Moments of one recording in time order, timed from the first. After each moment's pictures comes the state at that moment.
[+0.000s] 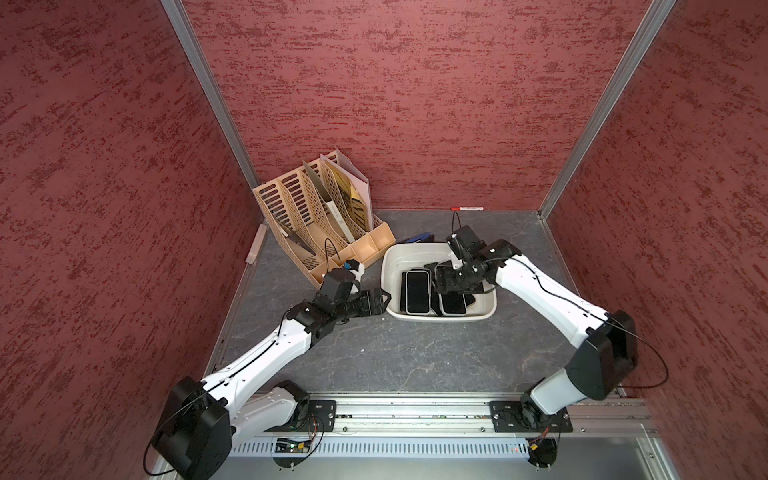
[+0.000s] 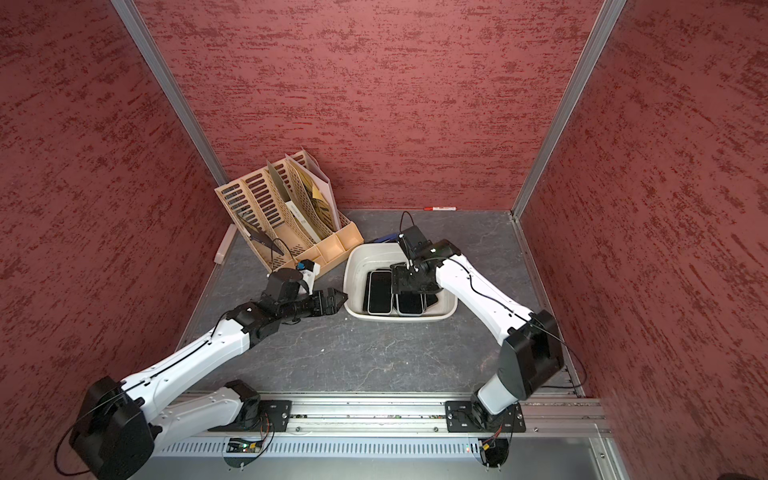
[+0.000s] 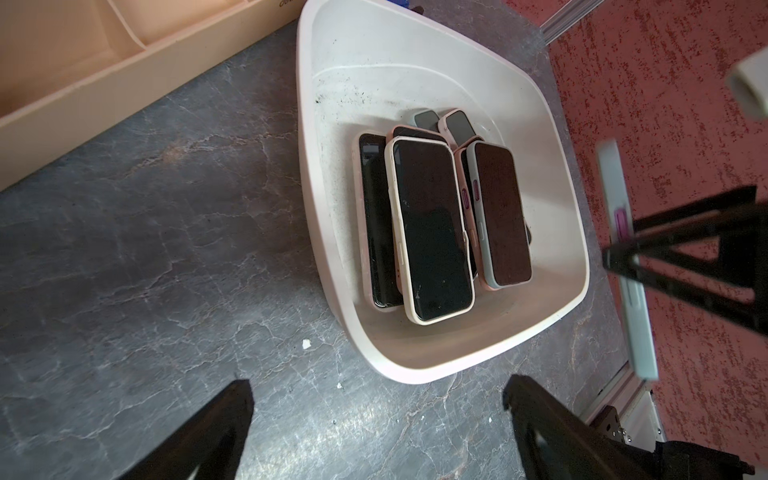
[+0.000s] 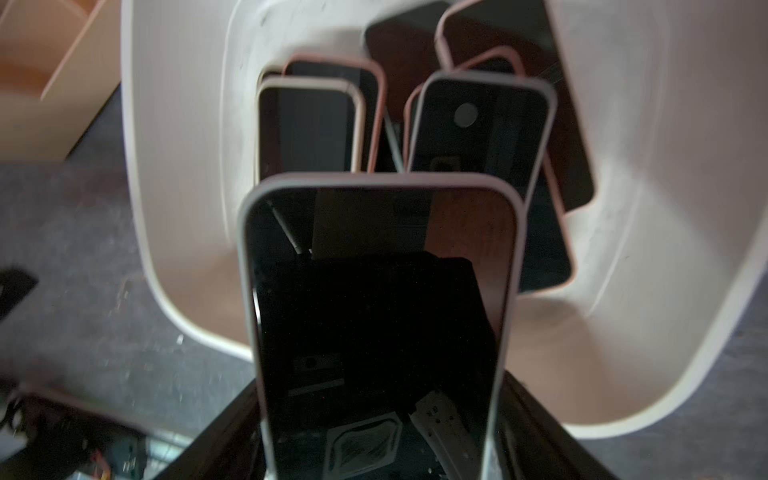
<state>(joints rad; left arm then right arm) -0.54 1.07 0.67 -0.29 0.20 -0.62 0.58 1.51 1.34 -1.05 -0.13 0.48</state>
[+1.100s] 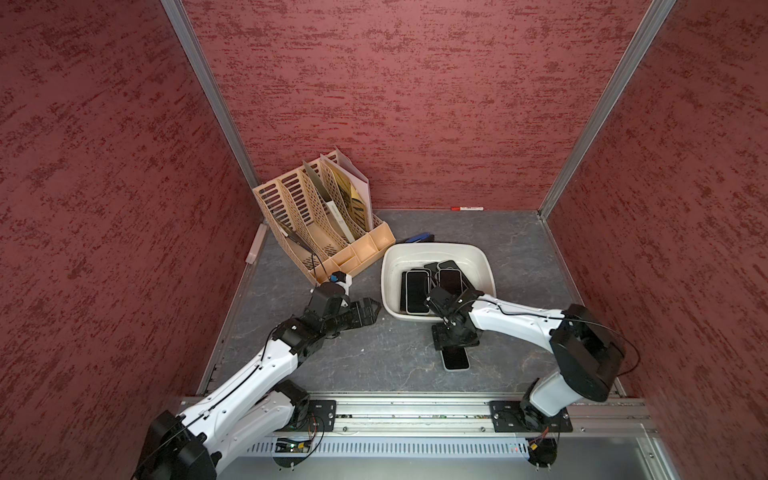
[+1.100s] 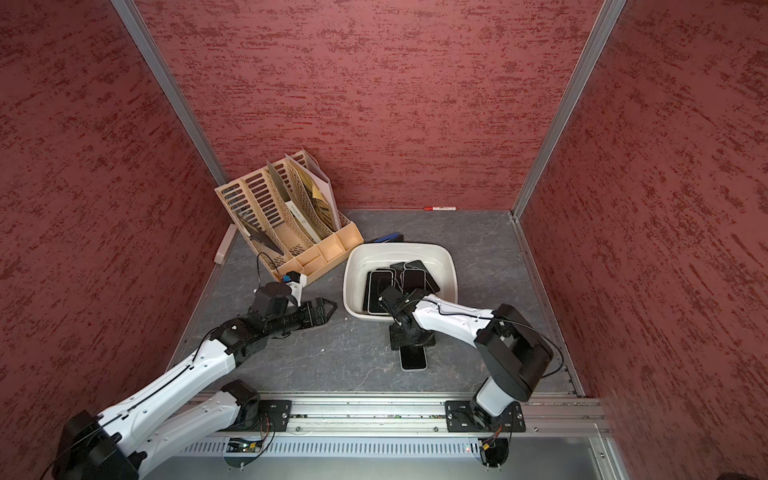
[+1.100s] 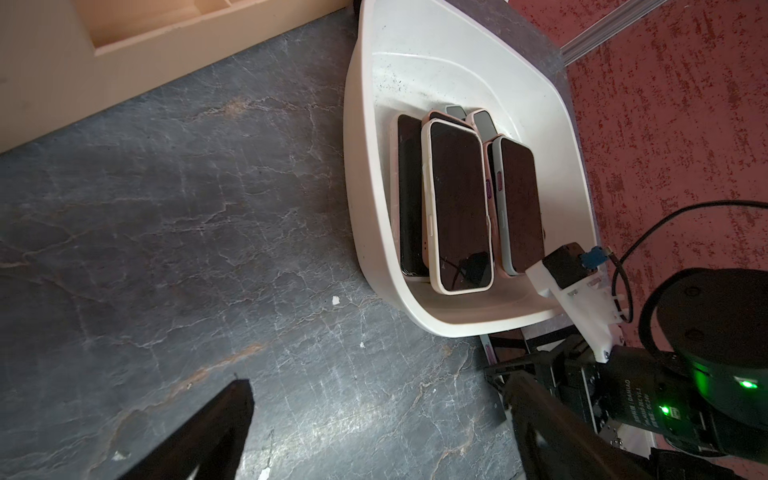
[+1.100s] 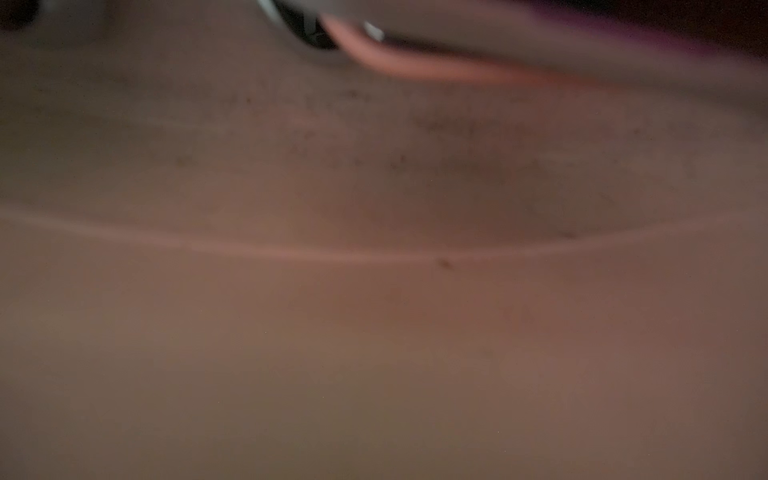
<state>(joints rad) -0.54 0.90 0.57 -0.37 0.15 -0.70 0.80 1.63 0.95 -0.87 0.01 0.70</state>
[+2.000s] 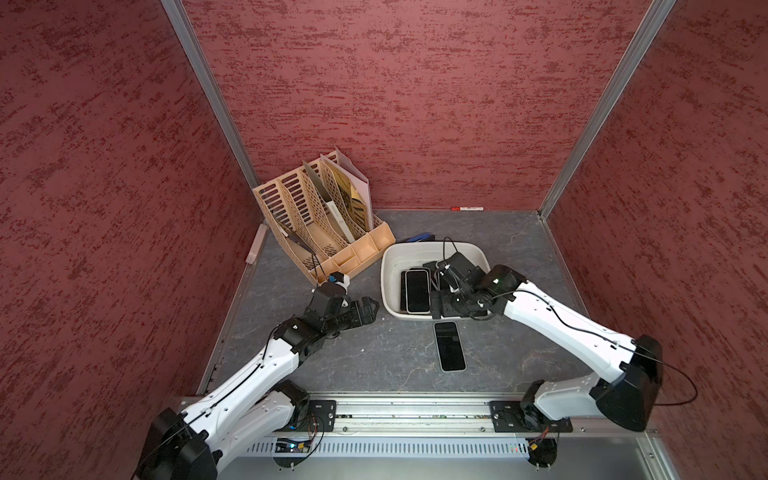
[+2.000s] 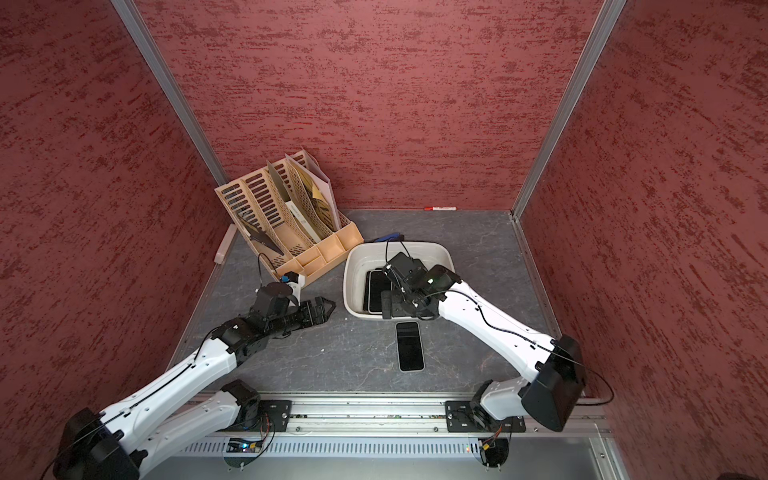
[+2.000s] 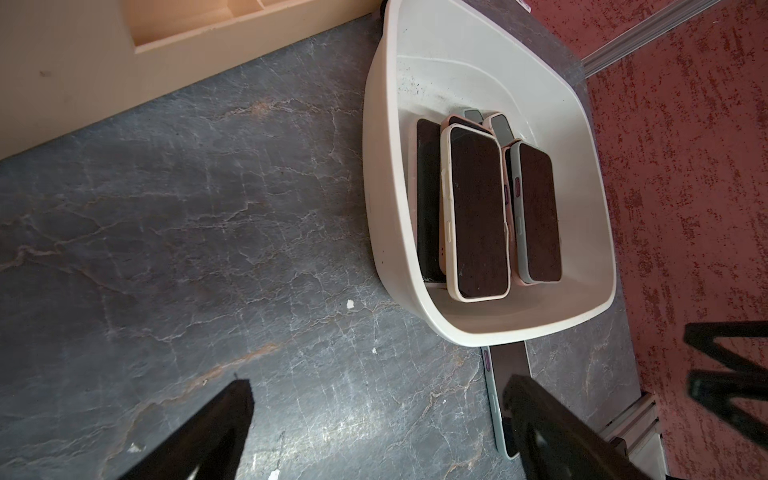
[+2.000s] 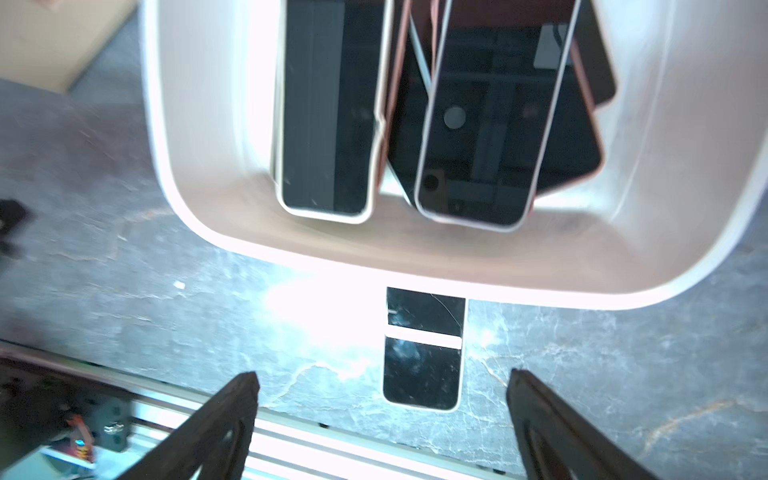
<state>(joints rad) -0.54 0.93 0.57 -0.35 0.11 -0.73 0.76 1.42 1.33 -1.09 0.07 0.66</state>
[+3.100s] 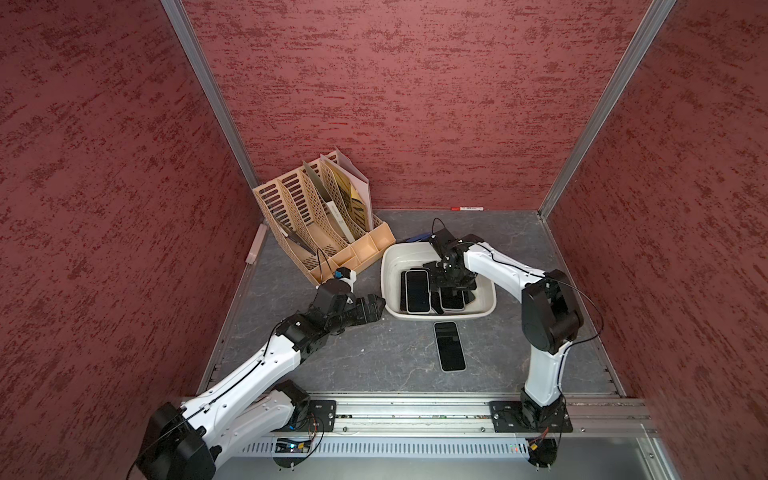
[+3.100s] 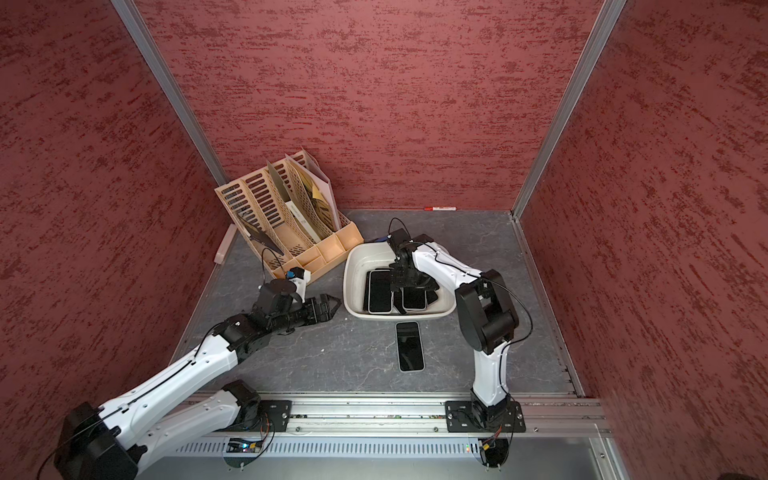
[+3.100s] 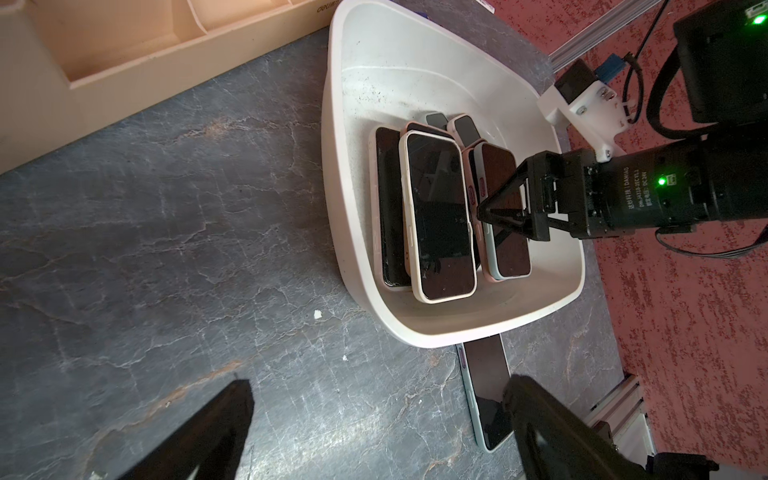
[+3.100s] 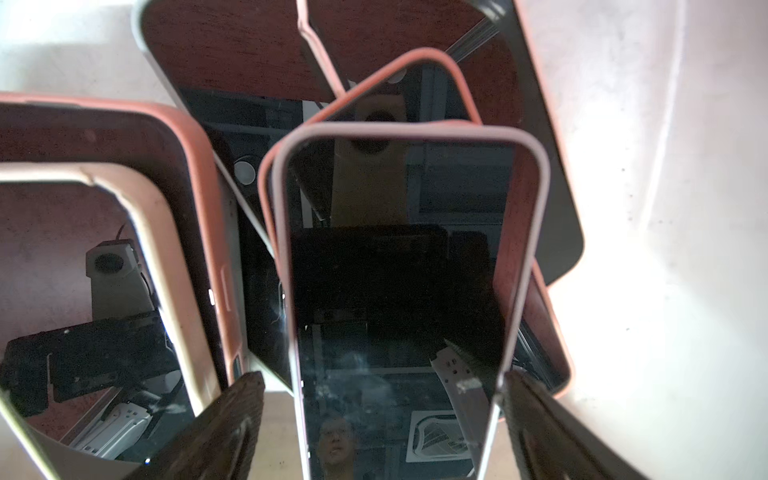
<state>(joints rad) -0.59 0.94 0.62 -0.36 0.10 -0.72 0.50 1.94 1.53 -1.03 0.09 0.50</state>
